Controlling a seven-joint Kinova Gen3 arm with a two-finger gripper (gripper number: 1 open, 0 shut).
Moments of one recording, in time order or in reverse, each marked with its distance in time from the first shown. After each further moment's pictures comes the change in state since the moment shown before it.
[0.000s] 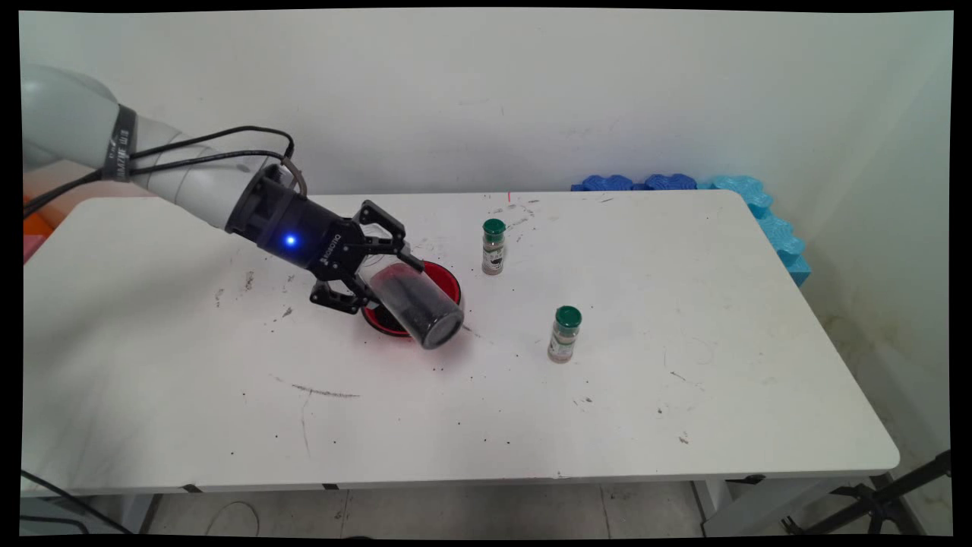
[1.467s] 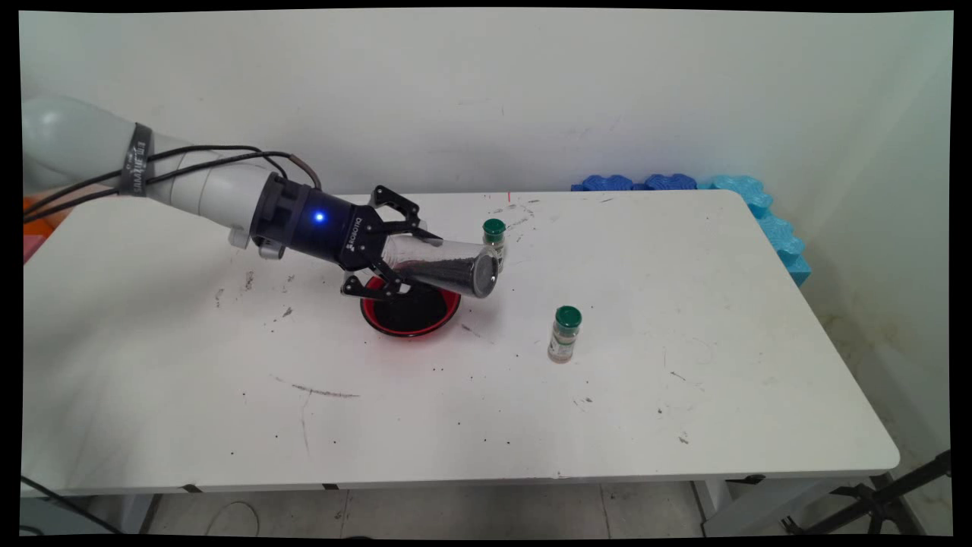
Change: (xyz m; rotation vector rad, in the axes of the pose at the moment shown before) arm 0.004 -0.004 0.017 -0.158 -0.028 -0.544
